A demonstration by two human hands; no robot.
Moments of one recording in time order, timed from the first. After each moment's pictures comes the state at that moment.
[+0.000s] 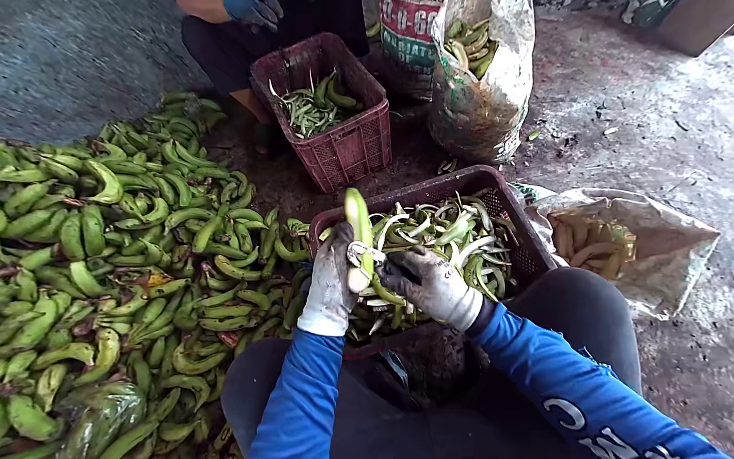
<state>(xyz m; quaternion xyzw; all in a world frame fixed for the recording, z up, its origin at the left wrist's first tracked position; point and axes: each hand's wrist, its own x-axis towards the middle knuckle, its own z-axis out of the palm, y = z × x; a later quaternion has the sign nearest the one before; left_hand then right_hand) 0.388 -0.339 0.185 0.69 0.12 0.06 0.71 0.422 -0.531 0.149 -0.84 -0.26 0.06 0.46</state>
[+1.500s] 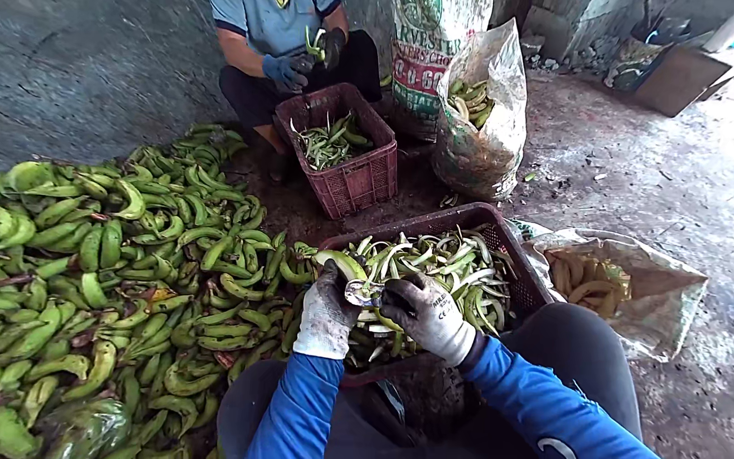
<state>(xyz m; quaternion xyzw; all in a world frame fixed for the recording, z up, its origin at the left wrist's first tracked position) 0.401 -0.333 0.177 0.36 0.26 0.13 0.89 0.415 -0.521 0.139 -0.86 -0.32 -0.08 0.39</state>
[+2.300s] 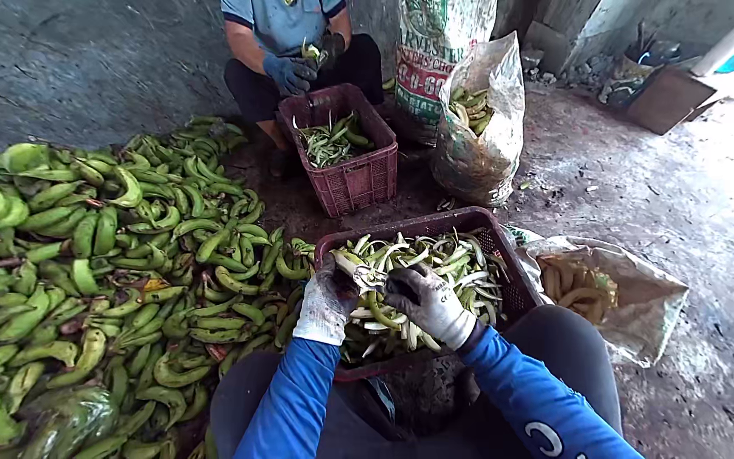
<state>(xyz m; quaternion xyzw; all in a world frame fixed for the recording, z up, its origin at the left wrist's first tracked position) 0.408 -0.329 0.173 0.33 0.27 0.10 0.90 0.434 -0.532 0.145 -0.86 -0.30 0.00 0.41</state>
